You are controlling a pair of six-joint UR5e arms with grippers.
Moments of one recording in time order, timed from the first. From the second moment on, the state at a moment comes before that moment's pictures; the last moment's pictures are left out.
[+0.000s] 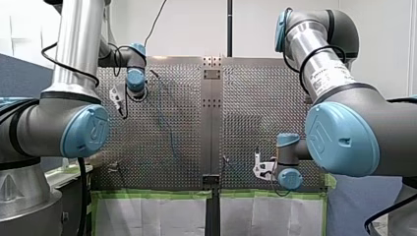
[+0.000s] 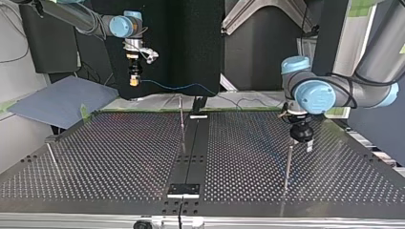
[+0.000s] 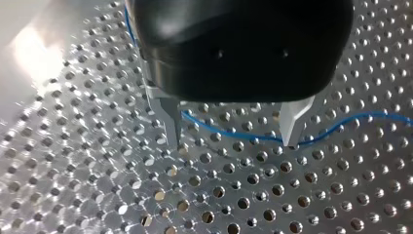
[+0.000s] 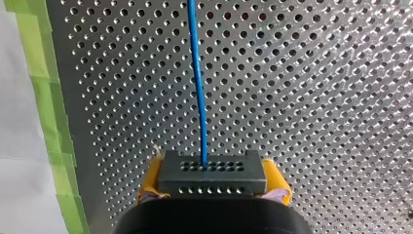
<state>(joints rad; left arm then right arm) -0.02 -1.75 -1.75 -2.90 -1.85 -2.00 1.90 -0.76 2.05 -1.24 1.61 1.55</state>
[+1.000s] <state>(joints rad) 0.00 -1.49 -1.68 -3.13 -1.87 -1.86 1.90 -0.76 2.03 -1.23 1.61 1.57</state>
